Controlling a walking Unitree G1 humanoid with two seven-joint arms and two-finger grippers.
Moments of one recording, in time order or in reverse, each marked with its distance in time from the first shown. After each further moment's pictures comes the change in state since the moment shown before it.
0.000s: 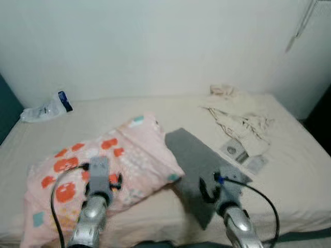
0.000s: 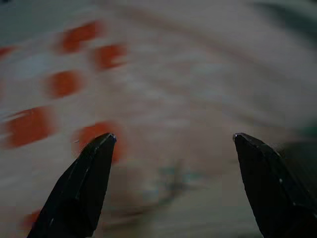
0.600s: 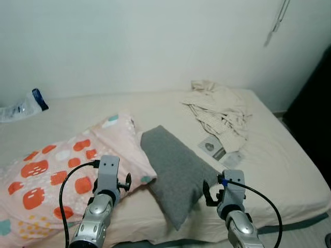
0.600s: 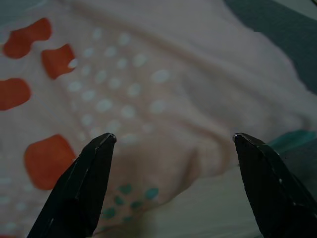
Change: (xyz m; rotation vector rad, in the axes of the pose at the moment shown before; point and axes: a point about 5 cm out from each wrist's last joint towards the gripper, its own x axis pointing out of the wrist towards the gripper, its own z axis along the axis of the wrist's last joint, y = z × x) left arm 0.004 0.000 0.005 0.014 0.014 0.005; right arm -0.003 0.001 -0.003 0.026 0.003 -0.016
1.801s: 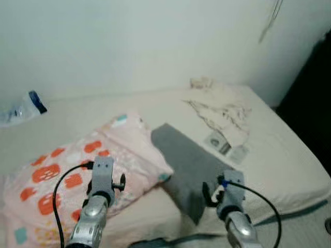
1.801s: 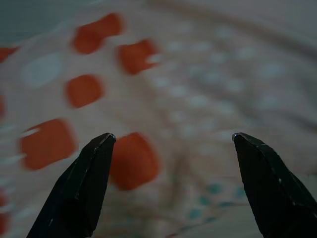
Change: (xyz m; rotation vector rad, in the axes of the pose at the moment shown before) left arm -0.003 0.015 0.001 -0.006 -0.010 0.077; right arm 0.000 0.008 -0.001 0.012 0.010 0.027
